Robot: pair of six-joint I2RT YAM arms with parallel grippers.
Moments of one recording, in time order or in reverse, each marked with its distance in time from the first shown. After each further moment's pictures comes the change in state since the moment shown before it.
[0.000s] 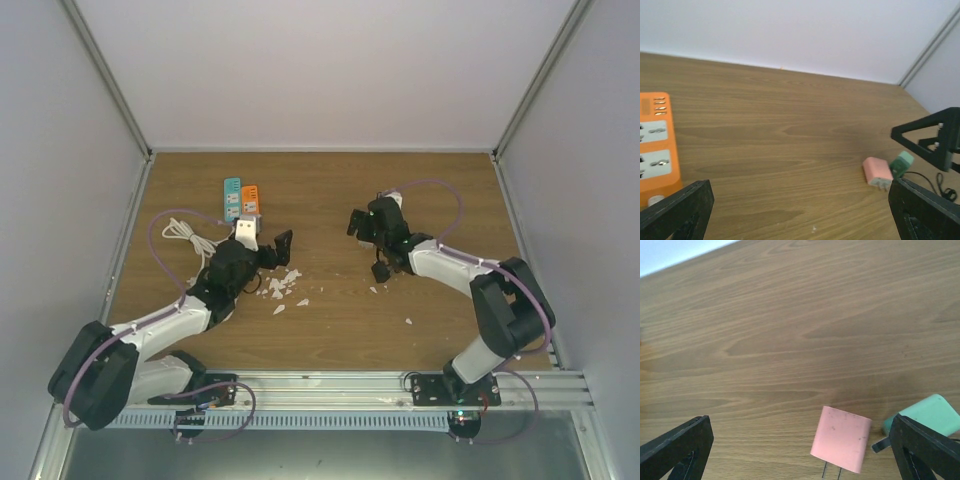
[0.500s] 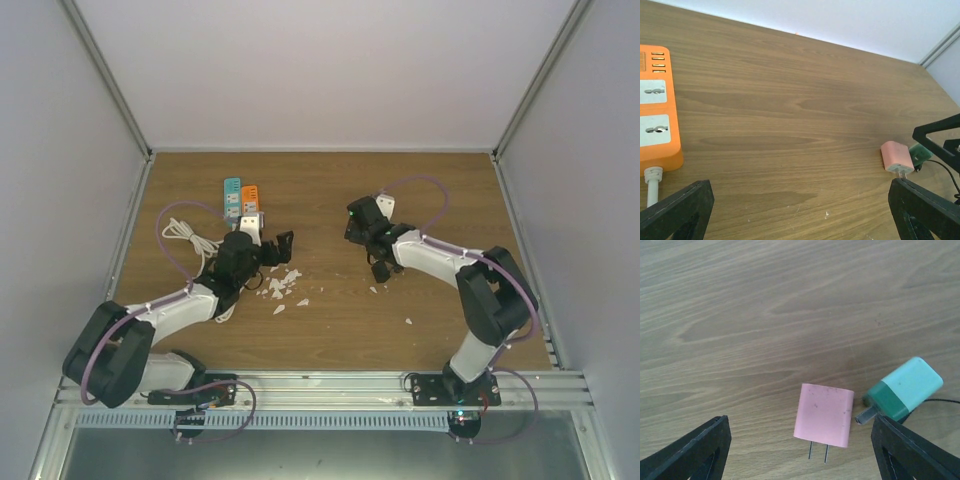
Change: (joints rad) left arm 0.059 0.138 0.064 -0.075 0.045 -0.076; right arm 0.081 0.106 0.167 -0.290 0.189 0.132
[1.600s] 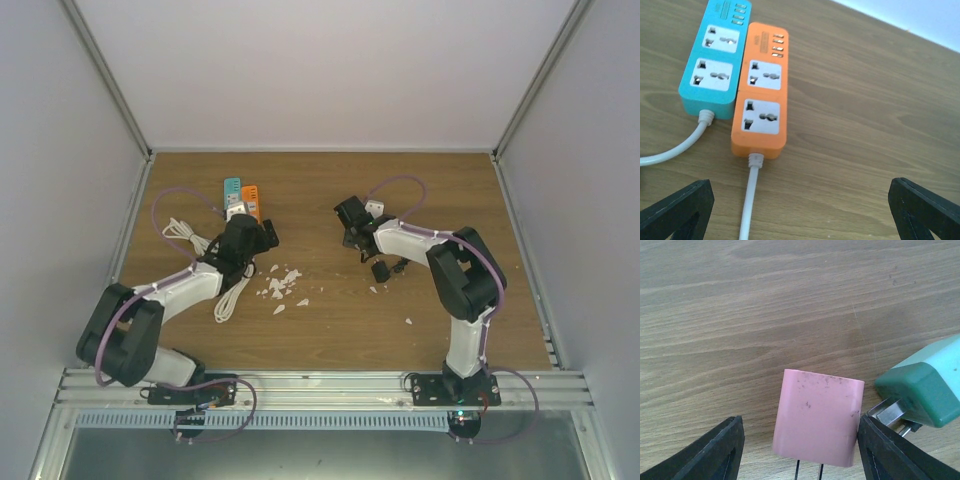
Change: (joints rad) left arm 0.061 0.106 0.172 -0.286 -0.226 -0.135; right arm -0.002 0.220 0.165 -0.182 0.002 0.013
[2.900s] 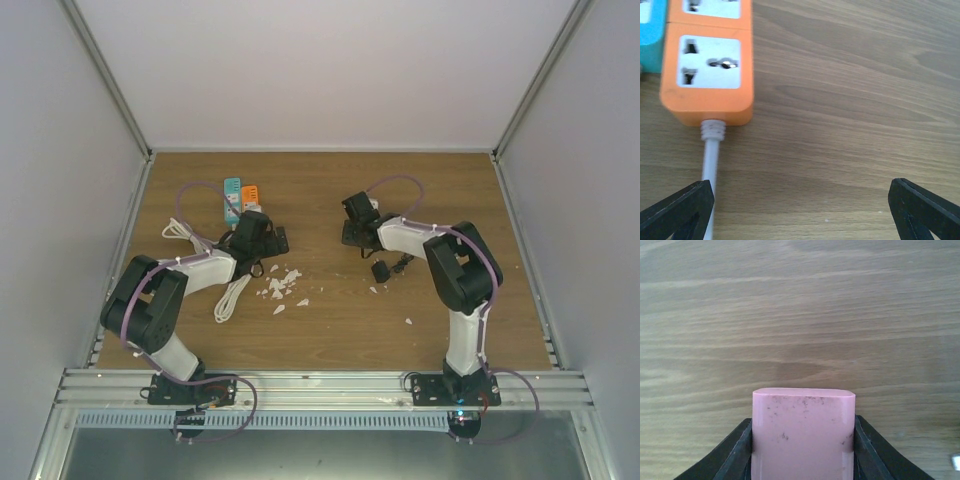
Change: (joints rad) left arm 0.007 0.217 0.108 -0.093 0.126 0.022; right arm -0.069 0.060 0.014 0.116 -0.218 -0.114
